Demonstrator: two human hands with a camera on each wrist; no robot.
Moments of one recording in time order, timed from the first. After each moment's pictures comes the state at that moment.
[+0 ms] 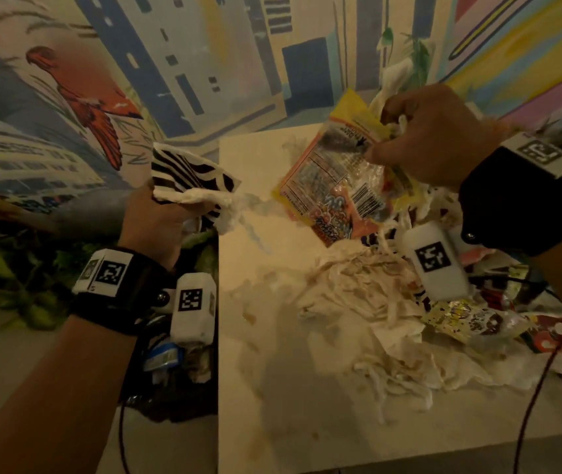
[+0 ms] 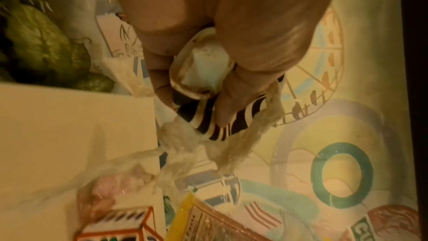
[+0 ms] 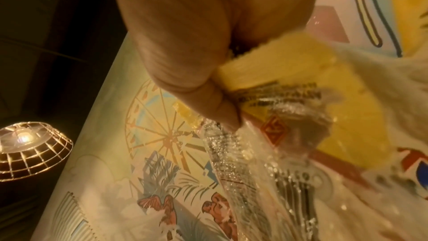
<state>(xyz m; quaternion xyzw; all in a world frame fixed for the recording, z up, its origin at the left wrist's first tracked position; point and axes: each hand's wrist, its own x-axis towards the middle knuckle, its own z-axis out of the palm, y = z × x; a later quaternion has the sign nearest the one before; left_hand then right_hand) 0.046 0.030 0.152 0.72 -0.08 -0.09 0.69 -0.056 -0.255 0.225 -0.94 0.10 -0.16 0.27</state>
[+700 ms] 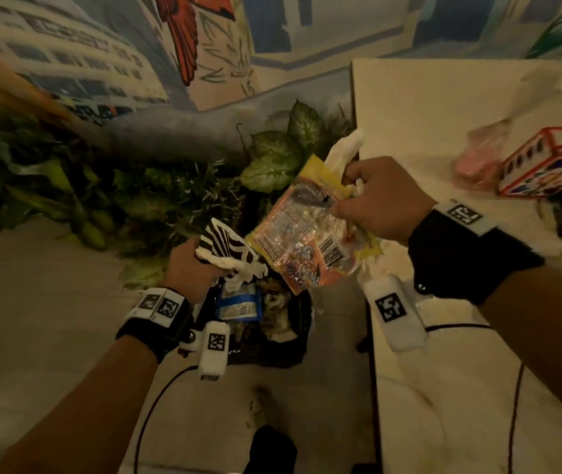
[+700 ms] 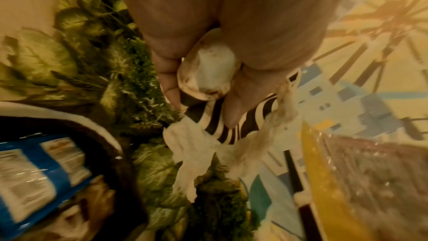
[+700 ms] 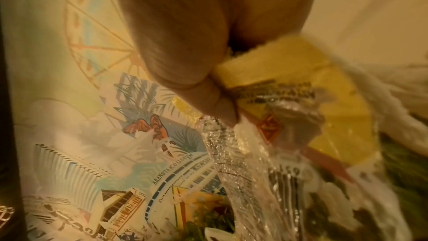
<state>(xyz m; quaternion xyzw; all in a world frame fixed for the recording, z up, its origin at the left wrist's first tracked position) 0.120 0.297 -0.050 0.87 0.02 -0.16 0.46 0.093 0.021 0.073 -0.92 0.06 0.06 0.39</state>
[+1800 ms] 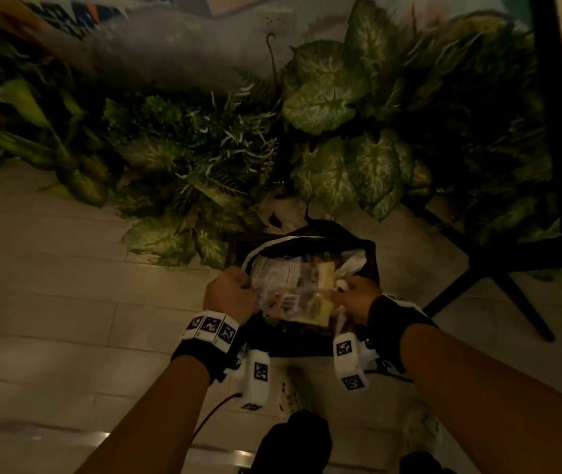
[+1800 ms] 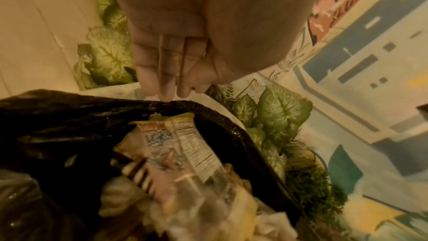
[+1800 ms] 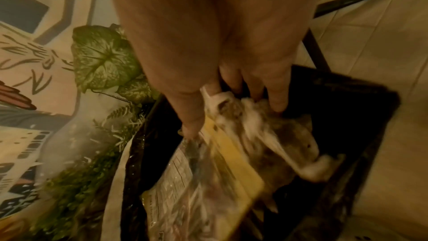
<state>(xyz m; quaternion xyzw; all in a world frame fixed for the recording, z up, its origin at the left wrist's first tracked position) 0.138 0.376 -0.271 0.90 0.15 -0.30 0.27 0.091 0.155 -0.298 -0.71 0.37 0.36 0.48</state>
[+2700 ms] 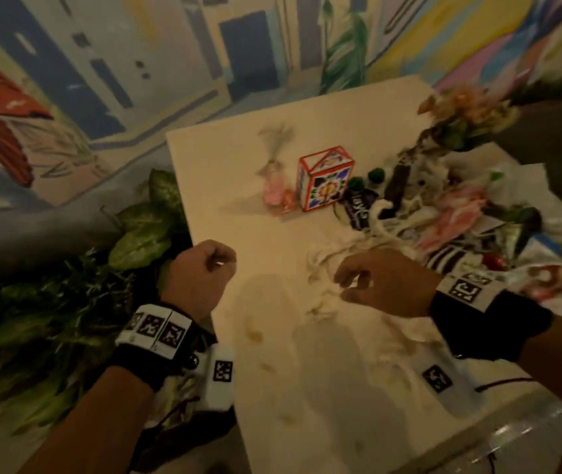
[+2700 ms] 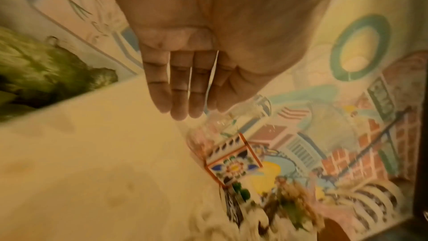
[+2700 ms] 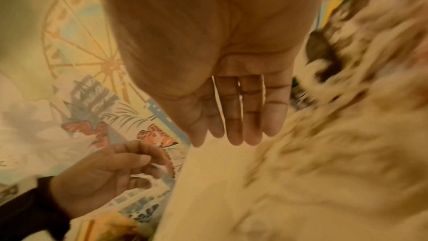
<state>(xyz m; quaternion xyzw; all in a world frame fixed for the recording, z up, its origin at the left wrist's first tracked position) 0.092 0.038 0.019 0.86 -0.21 -0.20 0.42 -0.089 -0.182 0.076 -0.92 0.16 0.18 0.30</state>
